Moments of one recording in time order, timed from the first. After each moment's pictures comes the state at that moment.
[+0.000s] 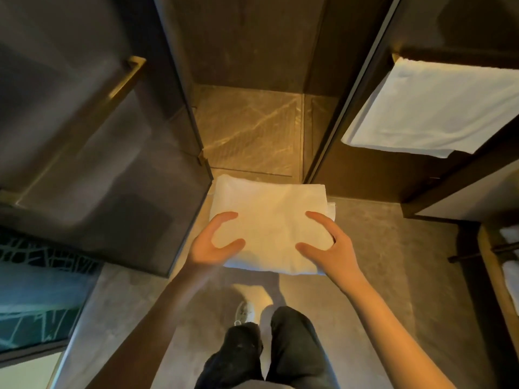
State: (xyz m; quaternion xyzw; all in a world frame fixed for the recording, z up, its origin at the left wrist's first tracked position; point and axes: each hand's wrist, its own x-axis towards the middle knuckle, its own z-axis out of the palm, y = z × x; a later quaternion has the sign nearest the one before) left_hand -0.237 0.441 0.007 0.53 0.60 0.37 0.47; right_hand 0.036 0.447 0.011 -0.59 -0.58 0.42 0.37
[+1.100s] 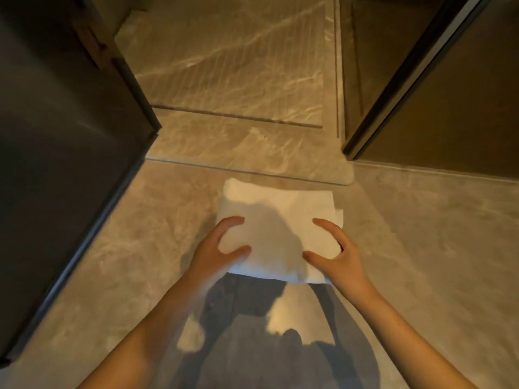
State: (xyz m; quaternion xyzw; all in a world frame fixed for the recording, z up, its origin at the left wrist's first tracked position) left_hand -0.203 0.689 -0.714 0.49 0.62 0.33 0.52; right_hand 0.065 0.693 -0.710 -0.61 -0.55 0.45 0.34
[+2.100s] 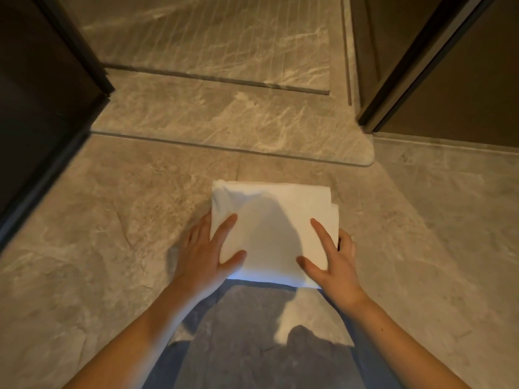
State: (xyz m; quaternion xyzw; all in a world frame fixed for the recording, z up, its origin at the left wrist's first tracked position) left_hand -0.197 0.721 -0.911 0.70 0.66 0.11 0.23; right_hand 0.087 0.713 -0.903 -0.67 -0.63 0.33 0.21
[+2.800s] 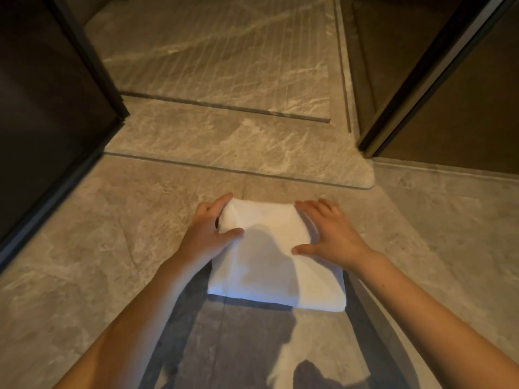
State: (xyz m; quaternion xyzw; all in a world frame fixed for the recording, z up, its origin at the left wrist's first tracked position) left_hand -0.212 0.800 -0.883 0.62 0.67 0.25 0.34; right_hand 0.077 0.822 -0.860 -0.55 -0.81 0.20 0.03
